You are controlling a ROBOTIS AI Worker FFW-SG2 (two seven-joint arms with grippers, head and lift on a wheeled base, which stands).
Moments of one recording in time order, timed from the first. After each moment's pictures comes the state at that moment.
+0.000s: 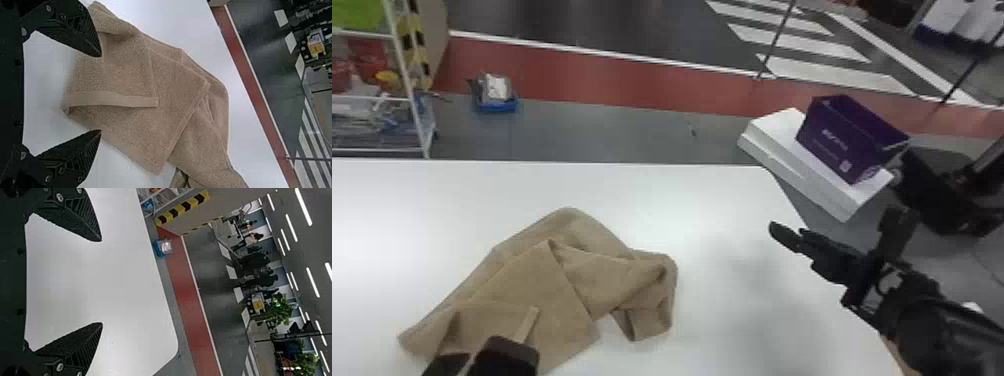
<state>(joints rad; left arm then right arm) 0.48 0.20 -0.63 -2.45 -0.25 1.15 0.23 0.14 -0.25 -0.59 -1.86 -0.38 0.78 0.51</state>
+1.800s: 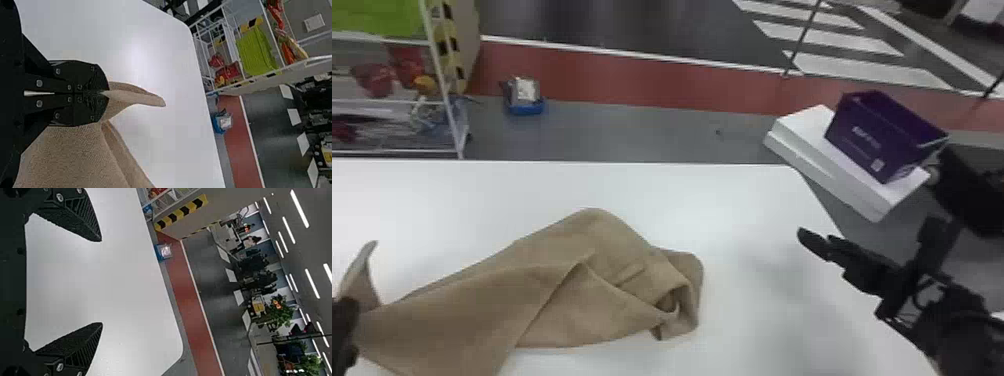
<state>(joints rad) 0.42 0.14 -0.07 -2.56 -0.05 1.27 0.25 0.17 -0.25 -0.60 -1.84 -0.41 0.75 0.54</state>
